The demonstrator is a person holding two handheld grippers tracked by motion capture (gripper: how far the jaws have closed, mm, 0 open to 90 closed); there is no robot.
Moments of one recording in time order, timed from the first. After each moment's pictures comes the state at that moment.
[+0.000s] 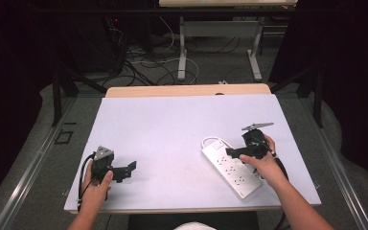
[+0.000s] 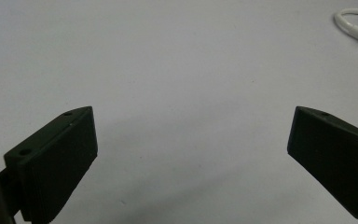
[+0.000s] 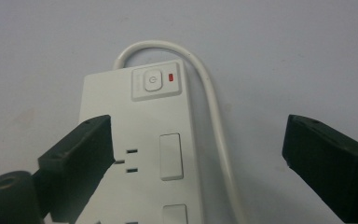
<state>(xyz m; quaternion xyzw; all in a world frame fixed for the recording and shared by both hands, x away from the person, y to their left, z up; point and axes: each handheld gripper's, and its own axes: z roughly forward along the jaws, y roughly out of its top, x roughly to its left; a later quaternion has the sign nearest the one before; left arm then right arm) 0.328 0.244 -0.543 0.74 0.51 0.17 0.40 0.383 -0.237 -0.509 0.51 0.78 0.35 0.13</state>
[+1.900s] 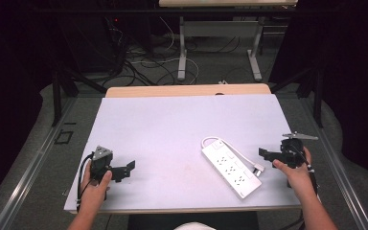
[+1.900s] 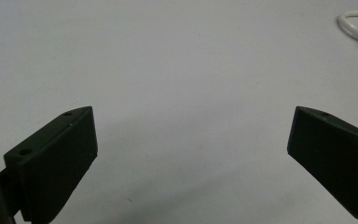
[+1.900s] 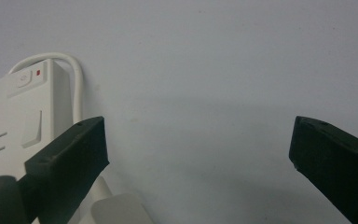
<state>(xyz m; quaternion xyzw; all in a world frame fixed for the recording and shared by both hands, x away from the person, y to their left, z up) 0.328 0.247 -0.542 0.74 0.51 0.18 0.40 0.355 -0.338 -0.528 0.60 0.68 0.38 0.19</state>
